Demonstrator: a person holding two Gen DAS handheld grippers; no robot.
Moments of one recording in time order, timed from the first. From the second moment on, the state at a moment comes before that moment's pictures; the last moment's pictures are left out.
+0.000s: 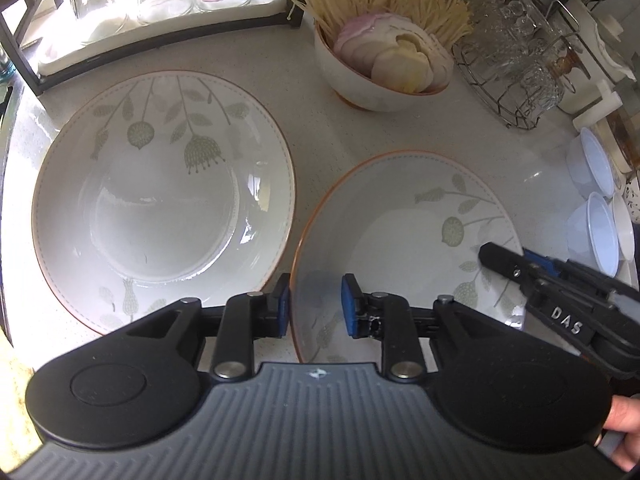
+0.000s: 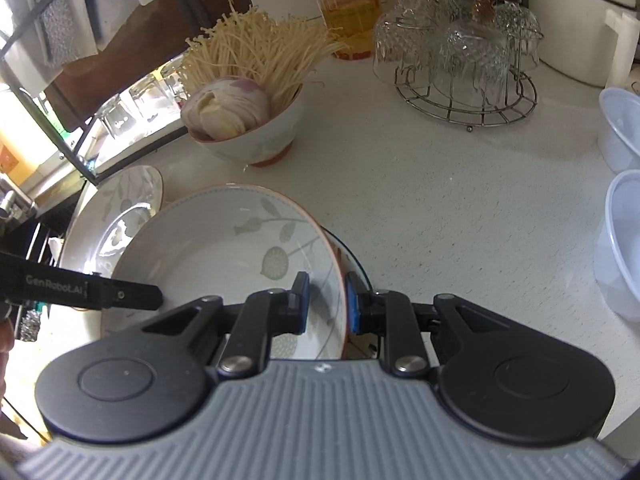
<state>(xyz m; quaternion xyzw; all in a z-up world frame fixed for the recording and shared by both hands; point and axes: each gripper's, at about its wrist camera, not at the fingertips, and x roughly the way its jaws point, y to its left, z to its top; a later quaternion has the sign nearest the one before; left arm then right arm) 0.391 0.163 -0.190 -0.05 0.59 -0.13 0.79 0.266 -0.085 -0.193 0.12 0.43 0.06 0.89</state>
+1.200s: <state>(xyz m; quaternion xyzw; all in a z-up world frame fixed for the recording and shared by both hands) 0.356 0.154 -0.155 -0.10 0.53 -0.09 0.83 0.253 -0.103 -0.179 0.17 0.47 0.04 0.87</state>
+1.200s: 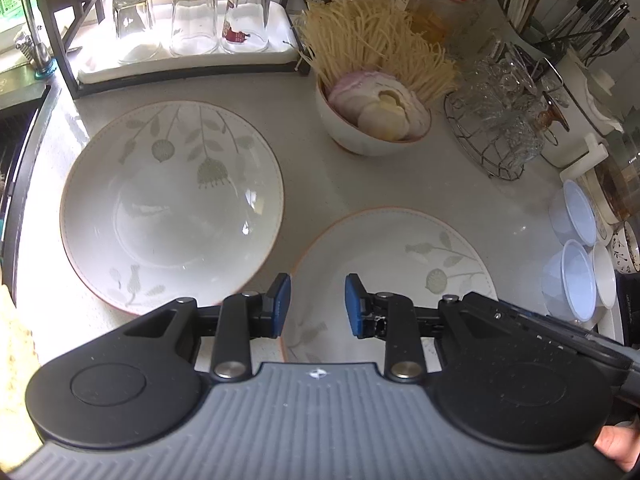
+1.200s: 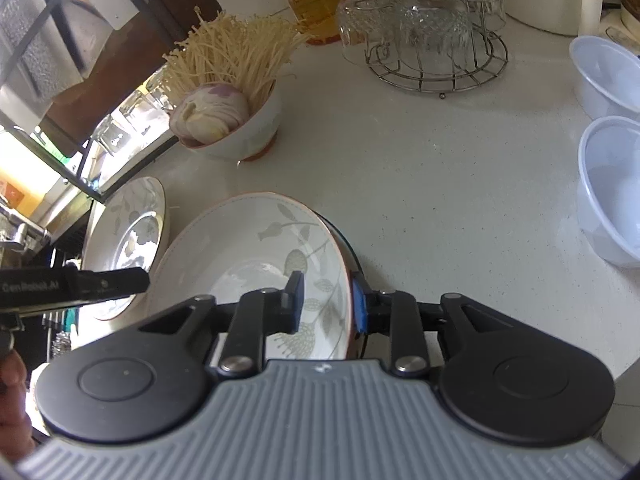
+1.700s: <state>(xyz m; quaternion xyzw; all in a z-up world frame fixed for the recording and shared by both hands) 0.324 0.141 -0.118 -0.09 0.49 -0.09 0.86 0.239 -0.110 -0.143 0.13 0.42 0.06 0.90</state>
